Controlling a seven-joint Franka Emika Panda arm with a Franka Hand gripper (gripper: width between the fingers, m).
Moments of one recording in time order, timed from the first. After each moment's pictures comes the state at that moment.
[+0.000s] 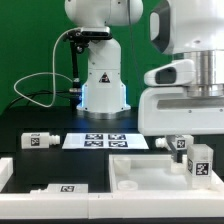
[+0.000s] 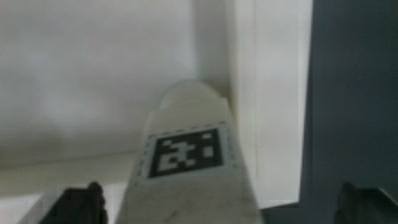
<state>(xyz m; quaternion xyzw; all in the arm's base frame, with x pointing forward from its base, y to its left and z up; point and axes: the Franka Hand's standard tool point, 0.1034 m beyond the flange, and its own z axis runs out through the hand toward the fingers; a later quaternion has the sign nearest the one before) 0.642 0.116 0.069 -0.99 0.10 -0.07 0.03</state>
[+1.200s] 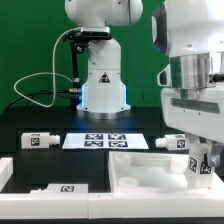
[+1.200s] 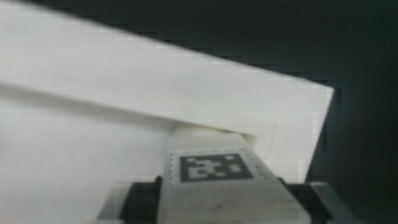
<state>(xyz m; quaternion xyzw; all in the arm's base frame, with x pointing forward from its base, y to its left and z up) 0.638 0.120 0.067 -0.74 0.67 -0.01 0.09</state>
